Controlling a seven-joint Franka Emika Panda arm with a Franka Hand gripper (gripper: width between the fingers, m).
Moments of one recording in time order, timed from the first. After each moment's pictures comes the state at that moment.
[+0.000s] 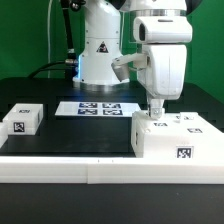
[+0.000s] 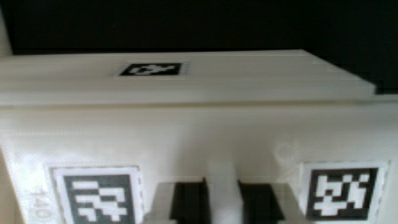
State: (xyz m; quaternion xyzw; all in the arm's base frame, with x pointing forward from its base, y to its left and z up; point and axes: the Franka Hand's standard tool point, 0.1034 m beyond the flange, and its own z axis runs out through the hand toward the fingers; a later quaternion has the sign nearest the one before) arm 0.556 0.058 0.061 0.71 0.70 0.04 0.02
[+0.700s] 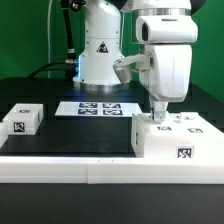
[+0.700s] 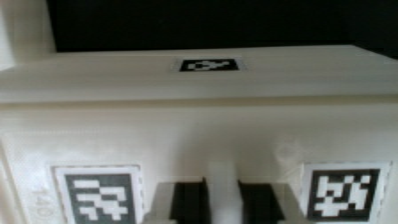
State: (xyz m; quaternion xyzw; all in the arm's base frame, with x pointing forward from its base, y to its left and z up) arm 0.570 0.059 0.062 0.71 0.70 0.04 0.02
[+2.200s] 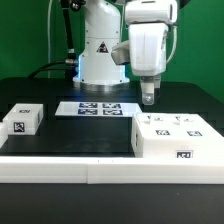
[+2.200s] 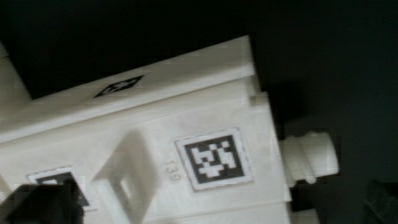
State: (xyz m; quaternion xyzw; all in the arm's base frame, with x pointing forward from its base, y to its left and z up) arm 0.520 0.058 0.083 0.82 0.57 0.08 0.03
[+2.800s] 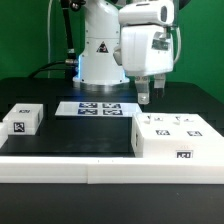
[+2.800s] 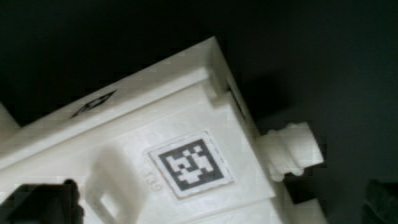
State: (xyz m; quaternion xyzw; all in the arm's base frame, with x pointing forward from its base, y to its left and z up) arm 0.518 0.059 0.080 0.88 0.47 0.08 0.02
